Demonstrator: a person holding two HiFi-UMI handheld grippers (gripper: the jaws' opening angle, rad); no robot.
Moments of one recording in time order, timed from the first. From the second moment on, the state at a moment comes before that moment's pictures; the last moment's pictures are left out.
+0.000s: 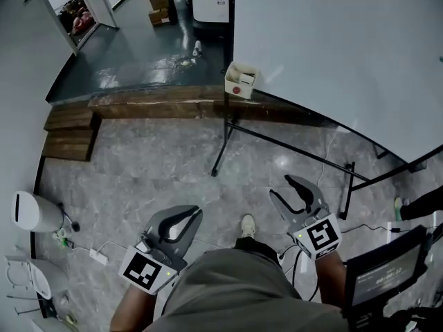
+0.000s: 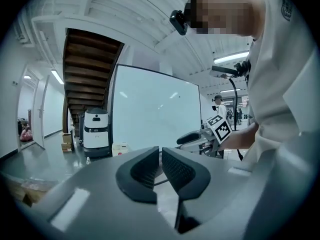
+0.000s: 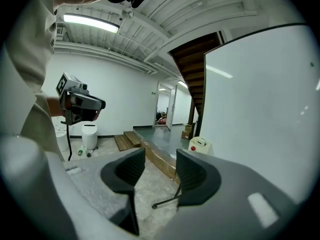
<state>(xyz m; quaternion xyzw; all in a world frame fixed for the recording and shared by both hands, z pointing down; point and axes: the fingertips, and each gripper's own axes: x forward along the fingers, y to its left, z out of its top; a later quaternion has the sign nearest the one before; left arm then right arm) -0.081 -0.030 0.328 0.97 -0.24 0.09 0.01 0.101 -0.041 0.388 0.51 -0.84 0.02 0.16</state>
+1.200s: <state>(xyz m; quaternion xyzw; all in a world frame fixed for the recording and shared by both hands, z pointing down) -0.093 0.231 0.321 0.97 -0.25 0.05 0.02 0.044 0.269 0.349 0.50 -0.85 0.01 0.16</state>
